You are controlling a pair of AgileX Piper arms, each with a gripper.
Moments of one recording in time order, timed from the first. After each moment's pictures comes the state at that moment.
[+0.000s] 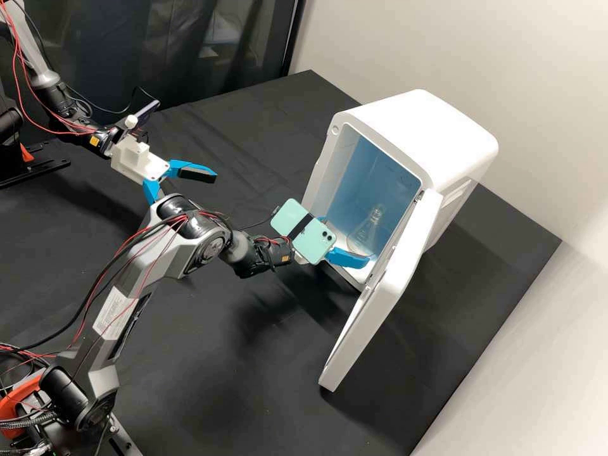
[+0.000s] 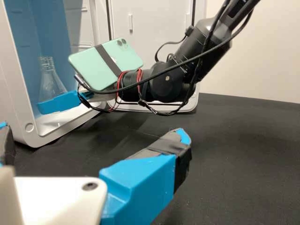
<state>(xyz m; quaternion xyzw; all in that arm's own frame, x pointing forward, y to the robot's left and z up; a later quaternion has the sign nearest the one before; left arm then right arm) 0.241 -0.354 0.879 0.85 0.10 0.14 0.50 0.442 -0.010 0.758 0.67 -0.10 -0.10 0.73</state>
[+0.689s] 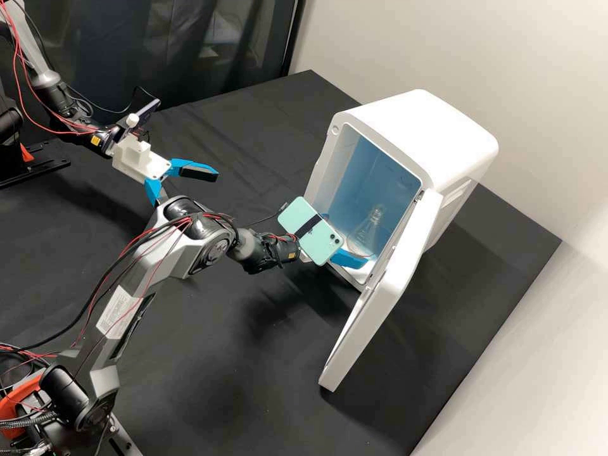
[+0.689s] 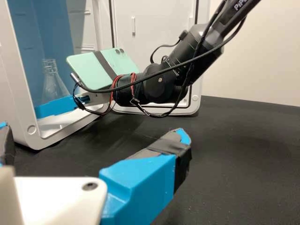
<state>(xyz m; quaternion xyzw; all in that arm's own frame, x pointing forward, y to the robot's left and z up) 0.243 -0.355 0.881 0.85 0.10 0.14 0.51 0.458 -0.015 0.754 0.71 -0.09 -0.12 0.69</state>
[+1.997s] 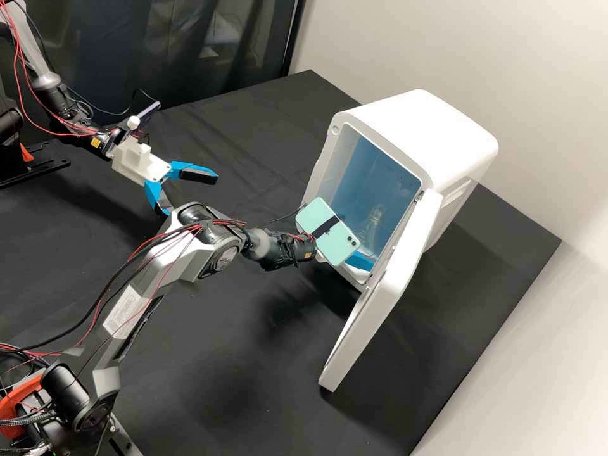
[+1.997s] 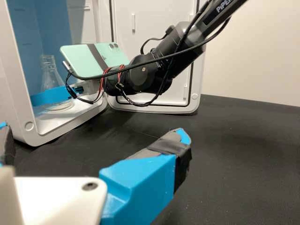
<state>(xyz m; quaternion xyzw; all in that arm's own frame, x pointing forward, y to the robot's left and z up) 0.246 -0.355 0.878 0.84 0.10 0.14 0.51 0.489 -0.024 0.773 0.72 -0.11 -0.12 0.67</state>
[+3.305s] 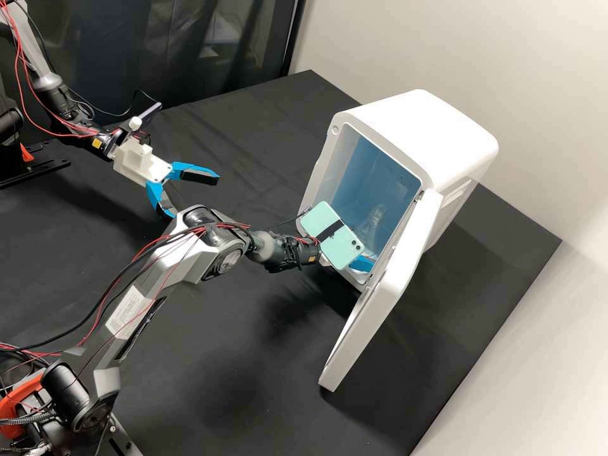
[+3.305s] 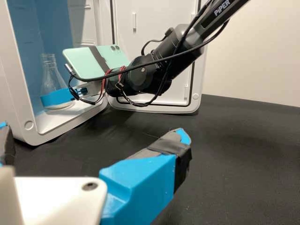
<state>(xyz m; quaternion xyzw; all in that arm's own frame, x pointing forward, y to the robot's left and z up) 0.248 -0.354 0.878 0.84 0.10 0.14 0.51 0.492 -0.037 0.773 0.72 -0.12 -0.14 0.67</state>
